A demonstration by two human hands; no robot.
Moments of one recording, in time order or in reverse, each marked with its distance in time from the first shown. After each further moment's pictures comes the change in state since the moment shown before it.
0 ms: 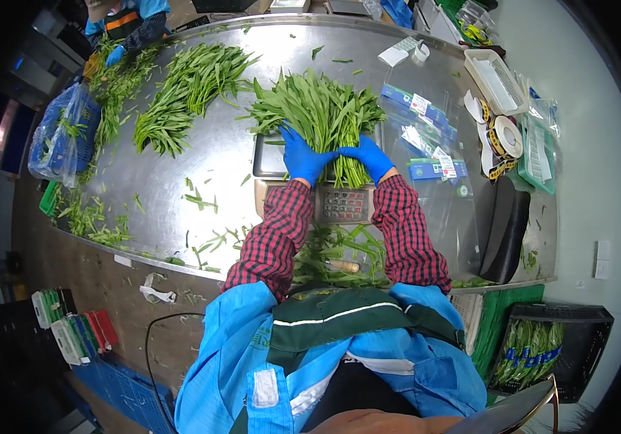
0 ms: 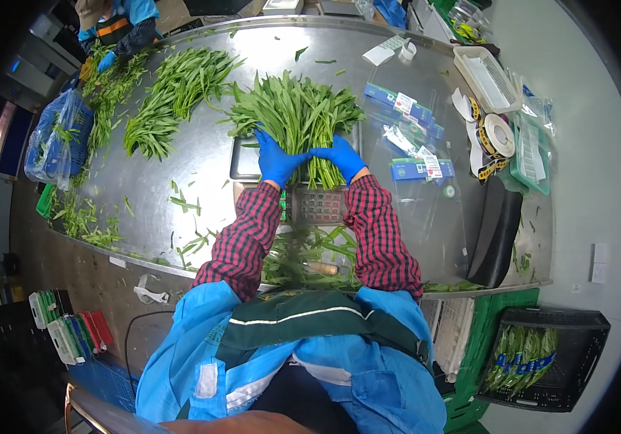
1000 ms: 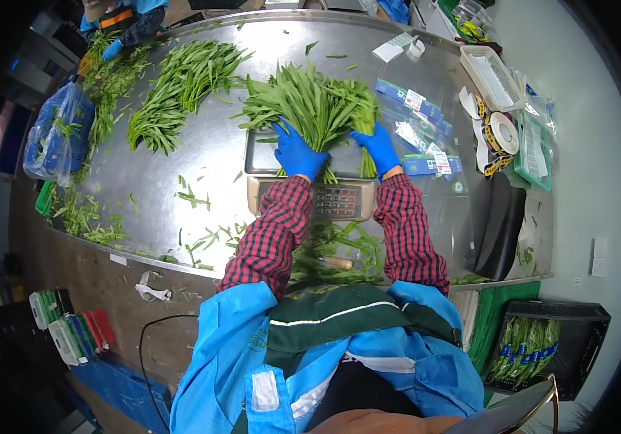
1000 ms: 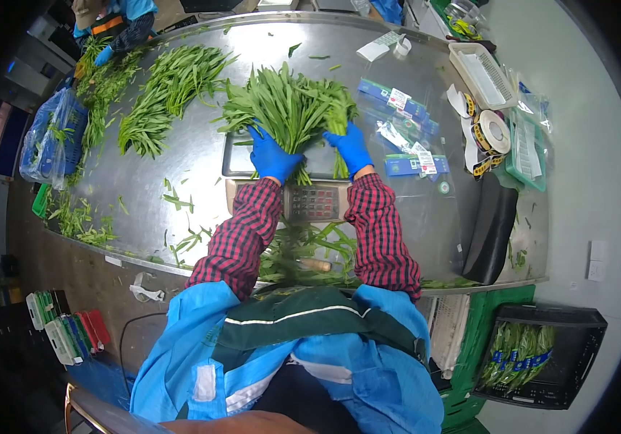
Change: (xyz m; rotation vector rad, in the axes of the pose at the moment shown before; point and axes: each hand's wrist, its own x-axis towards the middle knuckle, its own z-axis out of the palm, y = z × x) left_hand -0.005 0.018 0.003 0.261 -0.048 -0.092; right_hand -0.019 -0.035 -0.008 -0.214 0.371 -0.084
